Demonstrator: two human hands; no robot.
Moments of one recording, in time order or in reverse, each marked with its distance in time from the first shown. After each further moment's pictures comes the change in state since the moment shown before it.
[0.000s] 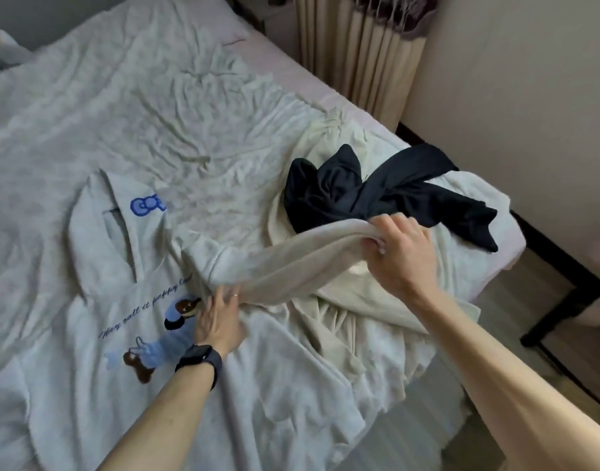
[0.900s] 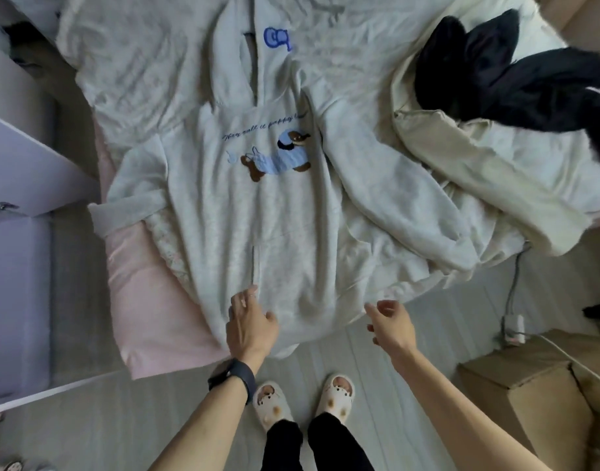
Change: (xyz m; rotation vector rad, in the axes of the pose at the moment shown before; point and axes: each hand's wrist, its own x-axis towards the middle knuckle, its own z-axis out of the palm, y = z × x) left_hand -0.341 -0.087 0.179 -0.574 0.062 -0.625; right_hand -0.402 -0.095 0.032 0.476 -0.857 0.965
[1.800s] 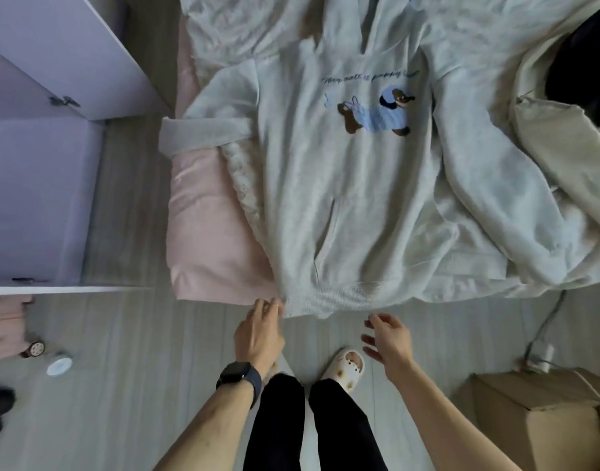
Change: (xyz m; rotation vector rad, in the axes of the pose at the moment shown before) left_hand -0.035 -0.142 0.012 0.089 0.034 0.121; right_hand -0.052 0.034 0.099 0.081 -0.126 0.202
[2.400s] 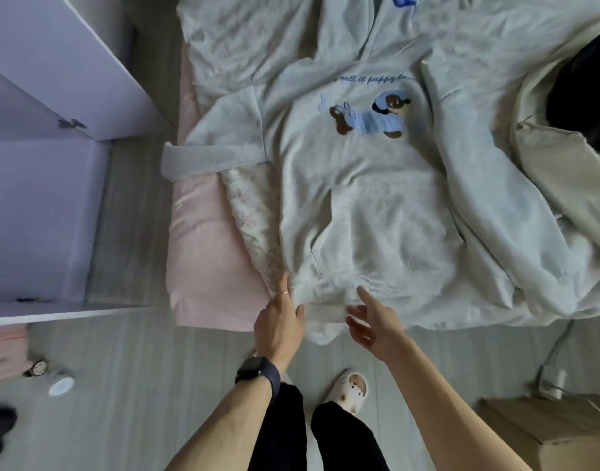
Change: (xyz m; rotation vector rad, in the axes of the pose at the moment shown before) left_hand 0.055 0.068 -0.031 -0.161 0.070 -0.083; right_hand 0.002 -0.093 0.030 0.104 -0.187 0.172
